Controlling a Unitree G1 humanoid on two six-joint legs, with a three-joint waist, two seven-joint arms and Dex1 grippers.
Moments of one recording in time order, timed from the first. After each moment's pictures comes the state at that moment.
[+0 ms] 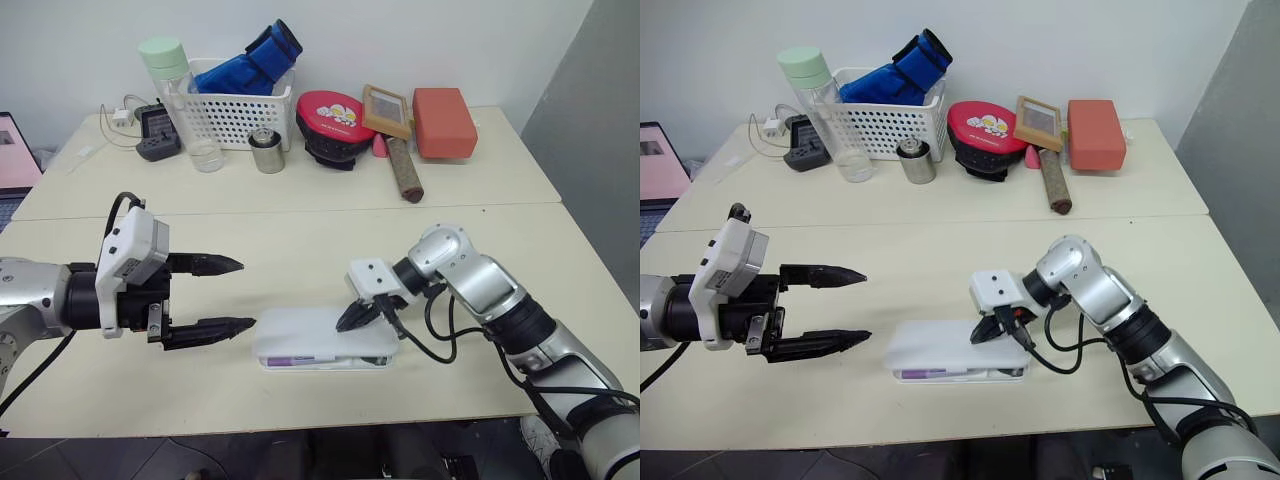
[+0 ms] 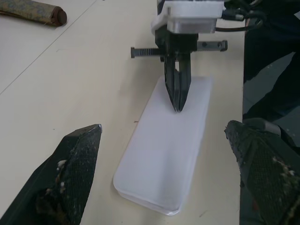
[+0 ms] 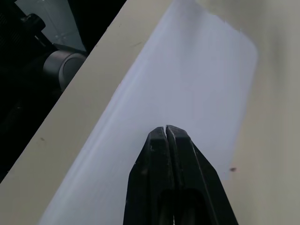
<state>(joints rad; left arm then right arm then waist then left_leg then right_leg) -0.07 1.11 0.46 -0.54 -0.85 0.80 -1.17 -0.79 -0.47 0.57 0.05 0.04 0.33 1.49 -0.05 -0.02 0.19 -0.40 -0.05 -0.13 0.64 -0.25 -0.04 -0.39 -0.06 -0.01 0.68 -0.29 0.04</state>
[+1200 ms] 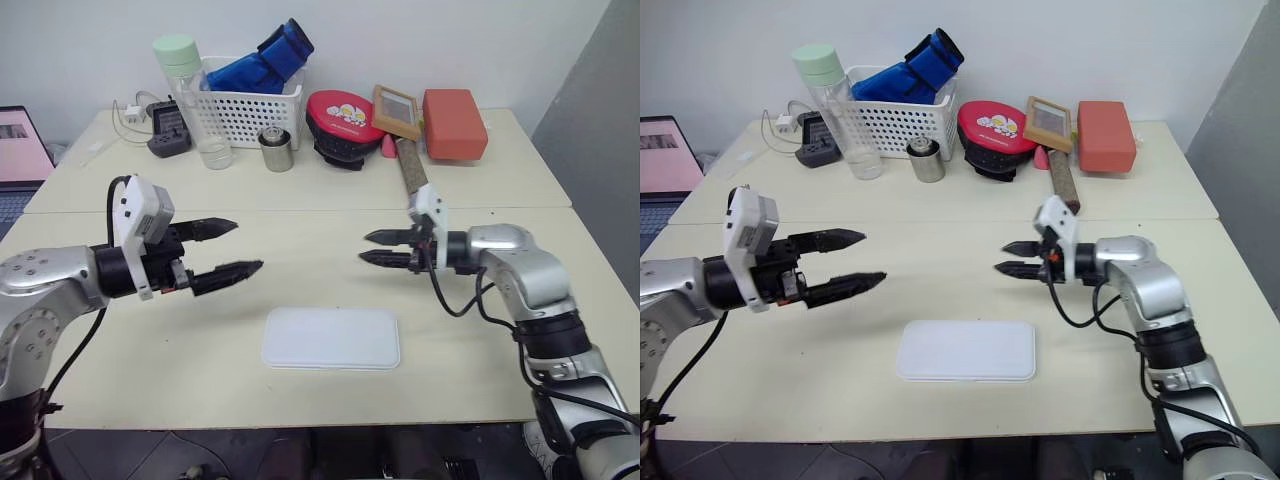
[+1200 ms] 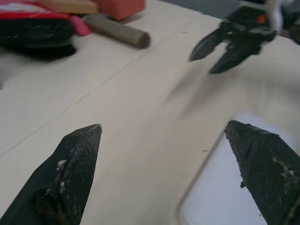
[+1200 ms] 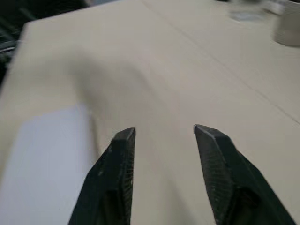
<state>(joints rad) -0.26 0.92 0.32 -0.31 -0.72 0.74 -0.88 -0.63 -0.51 0.08 0.01 0.27 0.63 1.02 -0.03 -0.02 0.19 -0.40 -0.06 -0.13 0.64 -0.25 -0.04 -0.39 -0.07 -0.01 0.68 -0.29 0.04</state>
